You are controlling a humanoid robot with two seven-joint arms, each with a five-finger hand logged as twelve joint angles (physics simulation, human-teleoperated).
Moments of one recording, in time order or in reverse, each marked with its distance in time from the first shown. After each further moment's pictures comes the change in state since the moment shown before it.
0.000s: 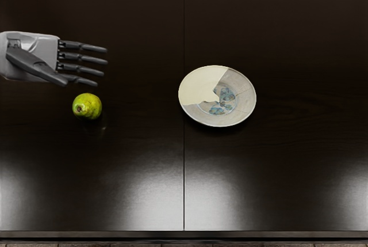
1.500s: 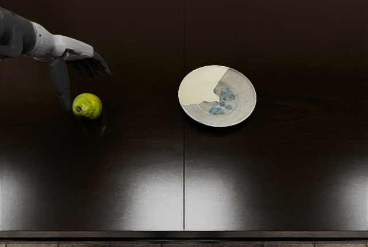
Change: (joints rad) left arm -0.139 -0.287 -0.032 -0.107 1.190 0.061 0.027; right arm 0.000 0.000 0.000 -0.003 0.000 0.000 0.001
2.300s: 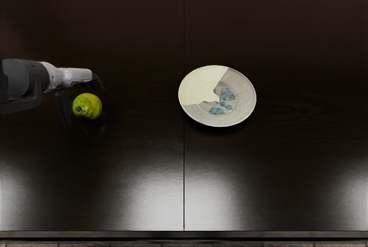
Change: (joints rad) left arm 0.029 -0.007 0.267 -0.179 0.226 0.414 0.000; right arm 0.000 0.000 0.001 -0.005 0.000 0.000 0.002
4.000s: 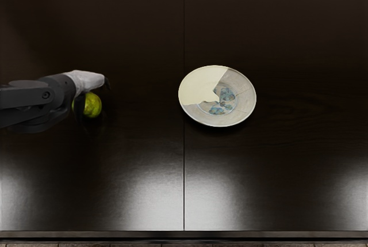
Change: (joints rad) left arm 0.144 -0.226 0.049 0.224 0.223 0.124 0.000; right arm -0.007 0.000 0.002 -0.003 0.002 0.000 0.004
